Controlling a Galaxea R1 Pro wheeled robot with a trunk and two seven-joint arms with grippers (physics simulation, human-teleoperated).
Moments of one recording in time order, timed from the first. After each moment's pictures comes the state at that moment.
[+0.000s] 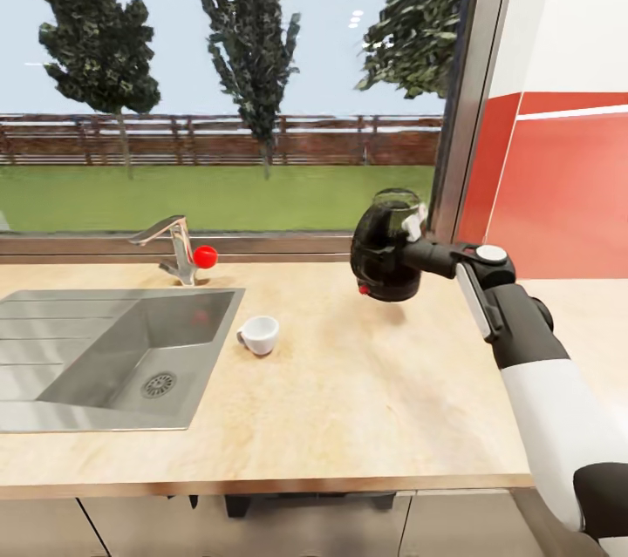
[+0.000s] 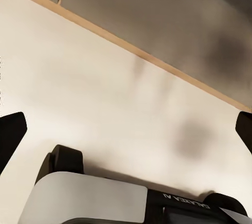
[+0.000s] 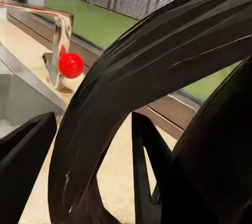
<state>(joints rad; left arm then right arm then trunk) -0.23 0.25 -0.16 -0.03 0.71 0.01 -0.47 -0.99 -0.15 0.12 -1.19 0.00 0.39 0.84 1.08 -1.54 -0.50</state>
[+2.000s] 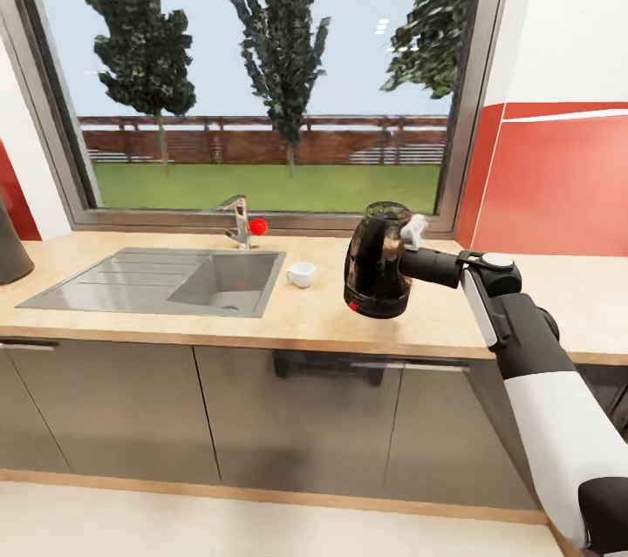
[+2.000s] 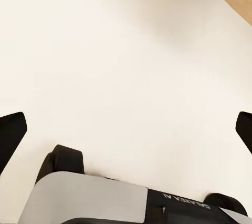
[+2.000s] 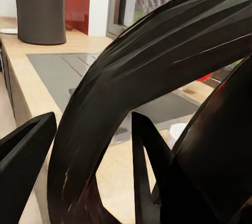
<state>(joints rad) -0.23 0.25 -0.16 -0.03 0.71 0.01 -0.47 -0.95 -0.15 0.09 -1.23 -0.09 0.47 0.95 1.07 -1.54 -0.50</state>
